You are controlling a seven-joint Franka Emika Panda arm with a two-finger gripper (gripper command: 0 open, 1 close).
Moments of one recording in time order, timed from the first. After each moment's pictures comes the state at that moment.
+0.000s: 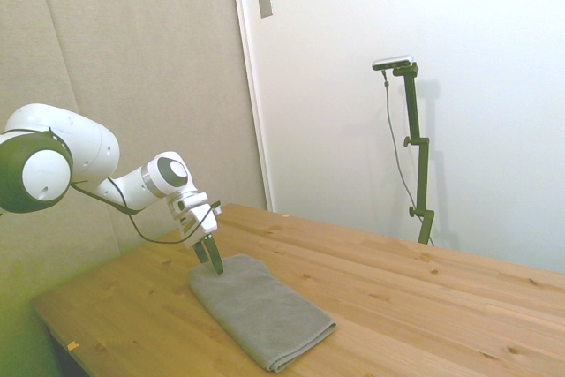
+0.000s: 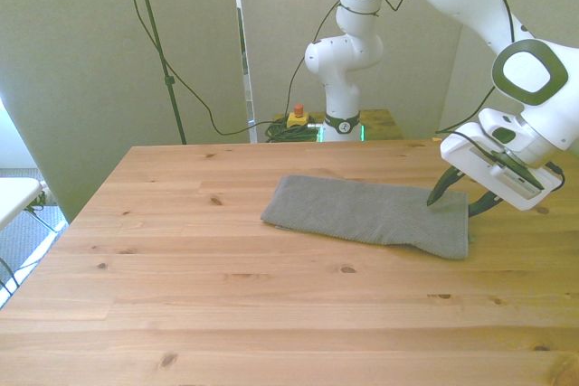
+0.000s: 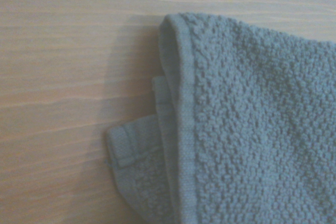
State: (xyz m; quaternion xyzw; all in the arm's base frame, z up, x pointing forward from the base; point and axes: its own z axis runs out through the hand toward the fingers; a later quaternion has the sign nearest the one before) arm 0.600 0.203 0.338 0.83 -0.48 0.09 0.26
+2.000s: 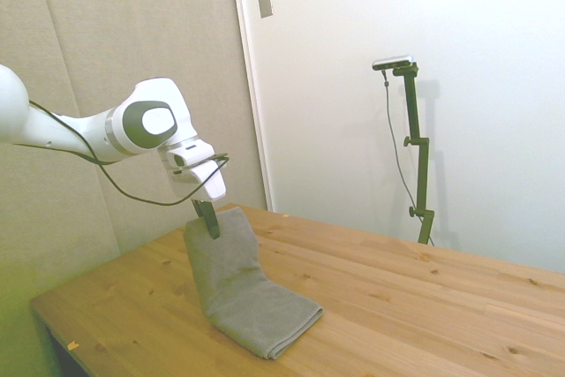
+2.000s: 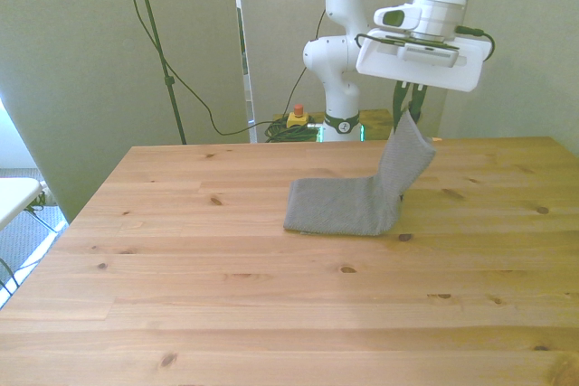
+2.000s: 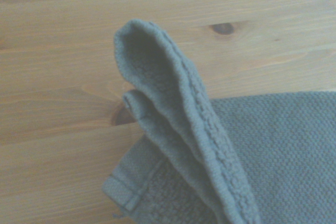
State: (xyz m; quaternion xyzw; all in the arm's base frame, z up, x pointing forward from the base) arm 0.504 0.025 0.518 0.86 -0.50 0.09 0.04
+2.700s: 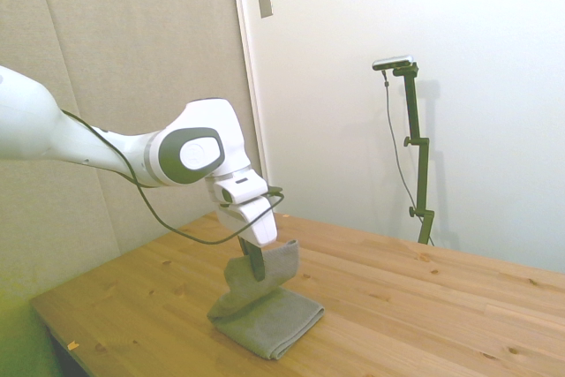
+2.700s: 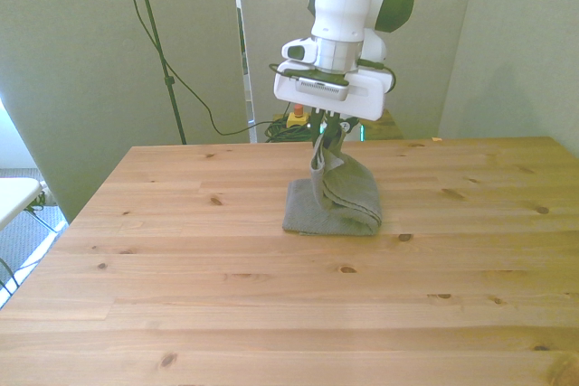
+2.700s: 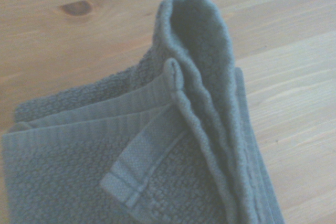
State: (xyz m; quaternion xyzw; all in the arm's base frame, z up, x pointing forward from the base) arm 0.498 -0.105 0.458 0.83 -0.56 0.06 0.05
